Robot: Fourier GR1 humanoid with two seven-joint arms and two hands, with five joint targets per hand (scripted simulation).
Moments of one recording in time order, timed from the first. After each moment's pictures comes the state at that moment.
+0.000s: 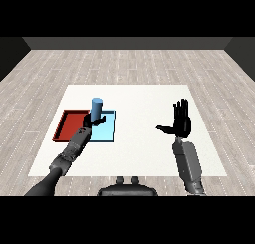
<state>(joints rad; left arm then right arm) -0.82 0.22 -0.25 -0.25 0.29 0.52 -0.18 -0.26 -0.16 -0.03 -1.53 -0.43 -0.14 -0.28</state>
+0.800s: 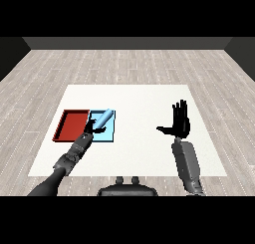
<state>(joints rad) -0.83 0.17 -0.28 -0.05 0.21 0.50 -0.13 -0.26 -0.14 -0.05 -1.47 -0.45 -0.08 -0.32</state>
